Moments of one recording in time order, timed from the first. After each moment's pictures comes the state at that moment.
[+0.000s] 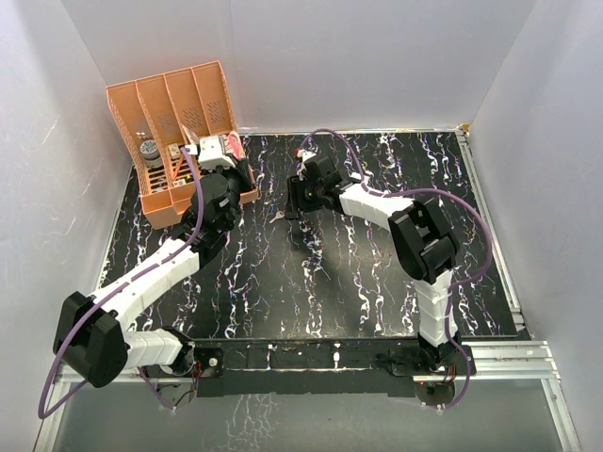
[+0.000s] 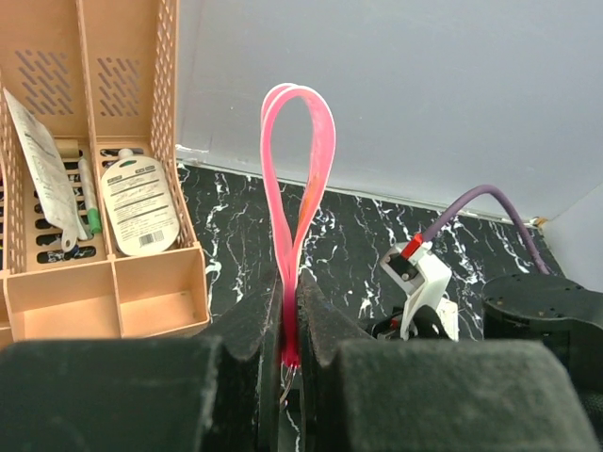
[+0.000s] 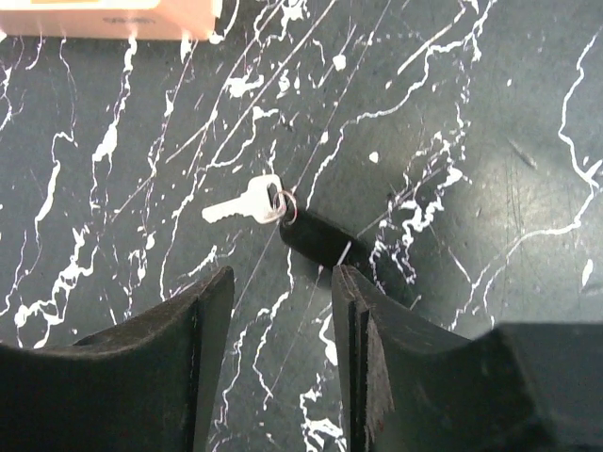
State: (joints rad) left arm -0.57 1.24 0.89 0.36 -0.49 -0.32; right arm 0.57 2.04 1.48 -0.17 -0.19 0.32
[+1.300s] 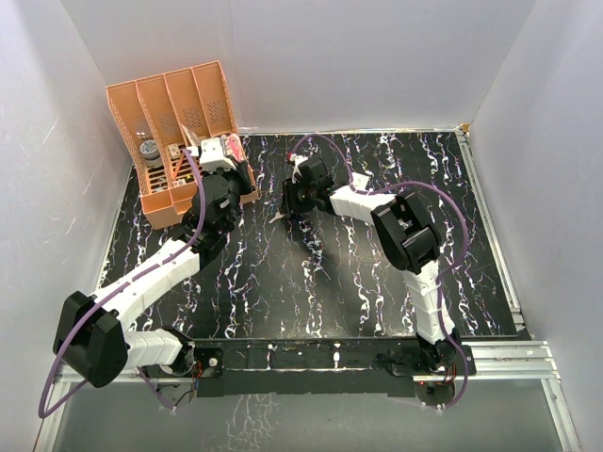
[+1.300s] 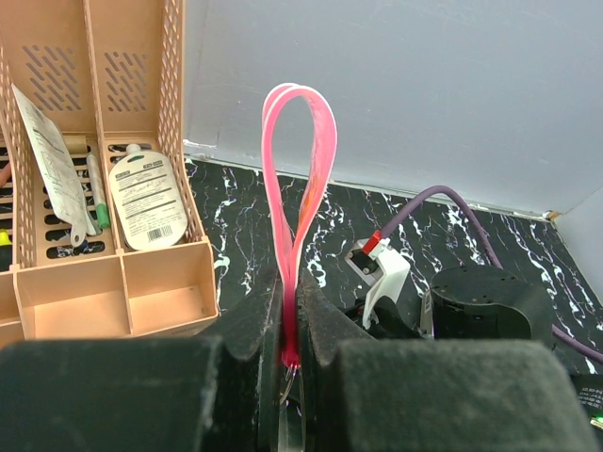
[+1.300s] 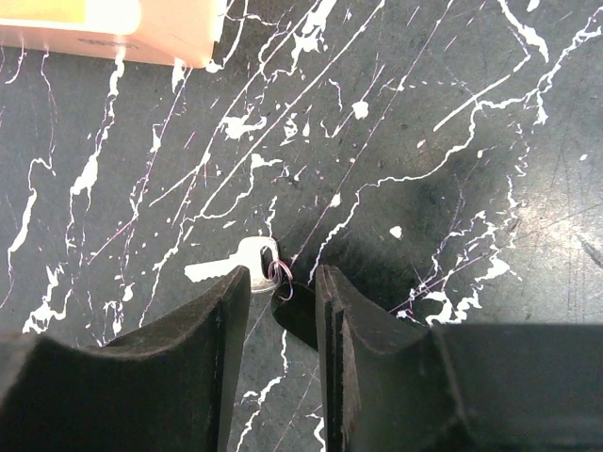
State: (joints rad) left arm -0.57 1.24 0.87 0.36 -0.50 -0.30; right arm 0.57 2.21 1.56 -0.06 -0.26 0.31
